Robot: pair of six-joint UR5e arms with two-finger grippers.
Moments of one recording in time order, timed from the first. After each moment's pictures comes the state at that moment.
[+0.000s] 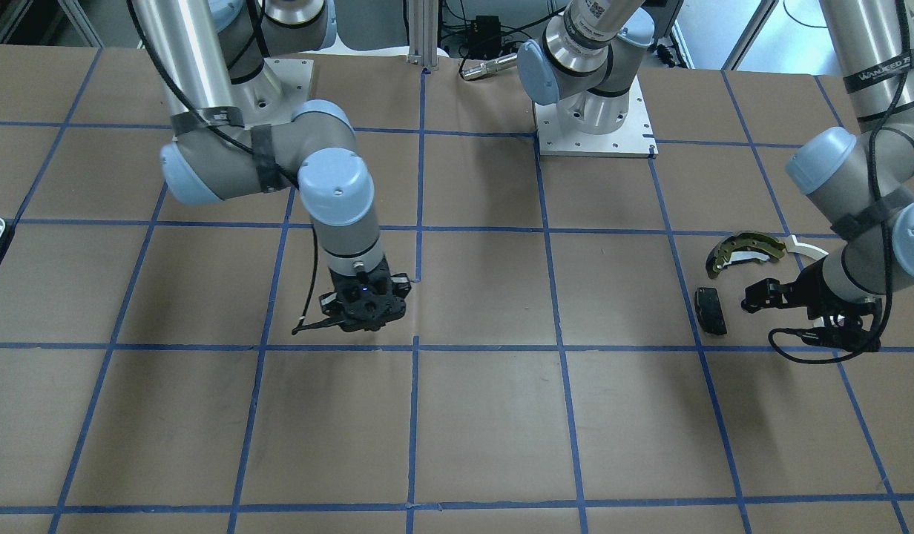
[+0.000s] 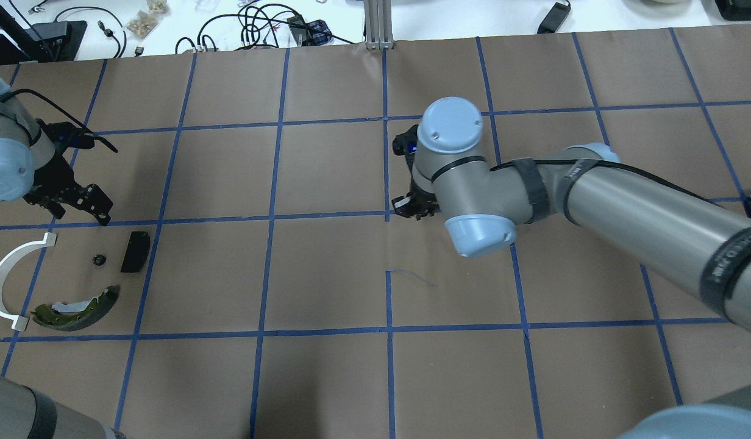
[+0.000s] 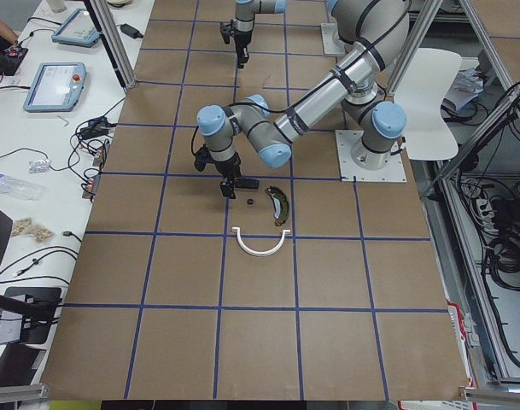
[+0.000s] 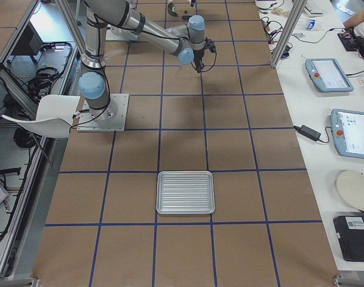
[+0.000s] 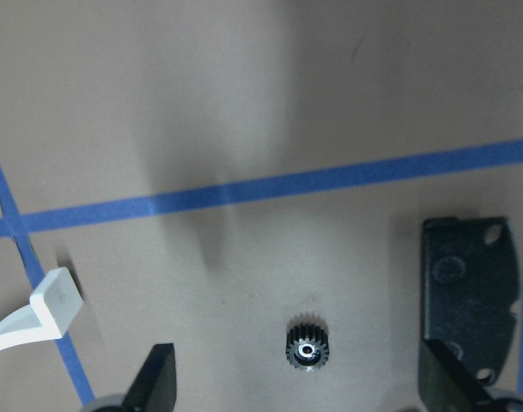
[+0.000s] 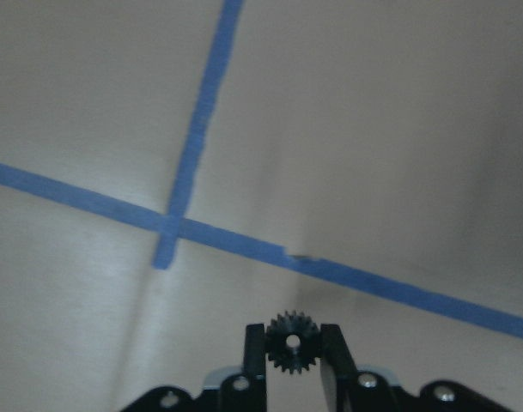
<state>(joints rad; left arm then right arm) -1.08 -1.93 -1.72 -1.17 1.76 0.63 1.91 -1.15 1.85 -2.39 -1.56 0.07</state>
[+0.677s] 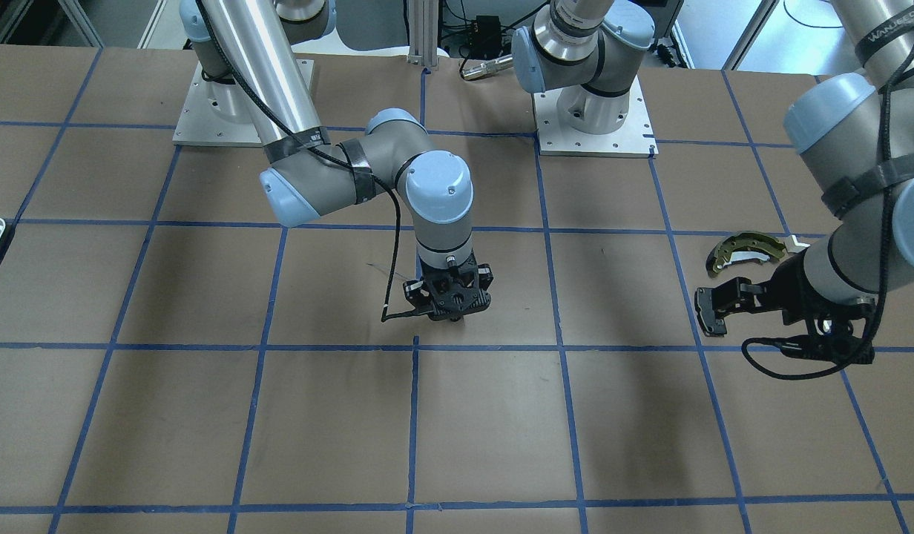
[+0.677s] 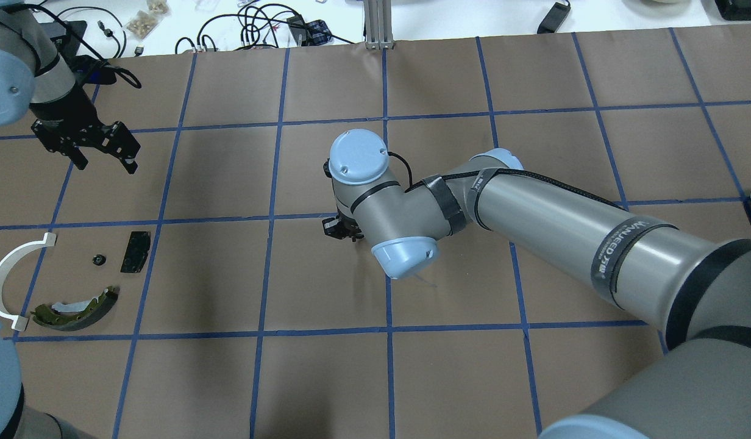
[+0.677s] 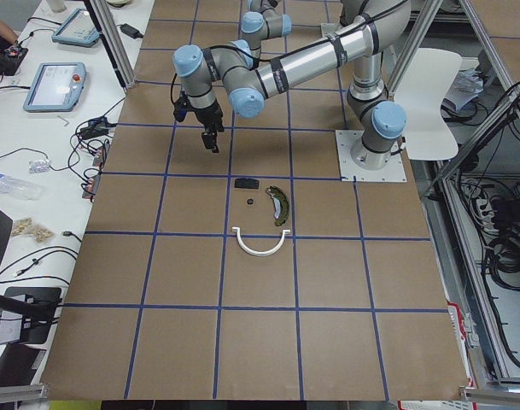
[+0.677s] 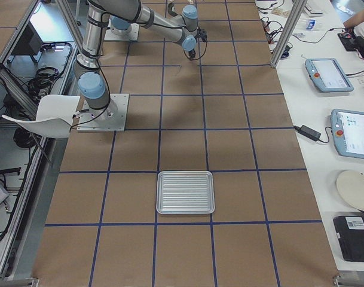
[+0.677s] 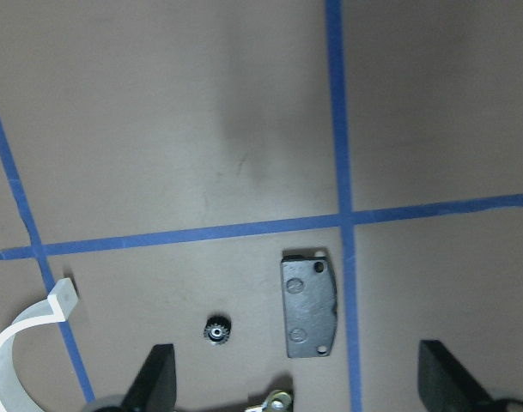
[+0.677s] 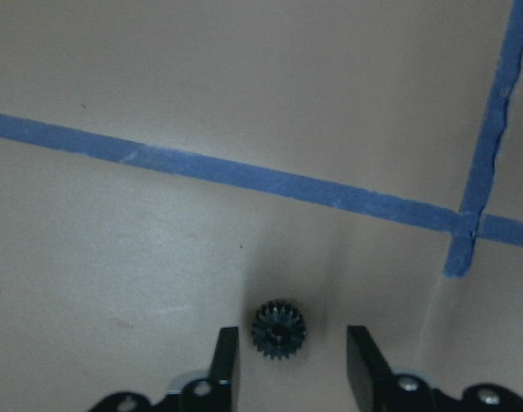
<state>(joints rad) -1.29 -1.89 -1.53 -1.43 1.68 0.39 2.05 -1.06 1.76 -2.37 -1.52 0.28</state>
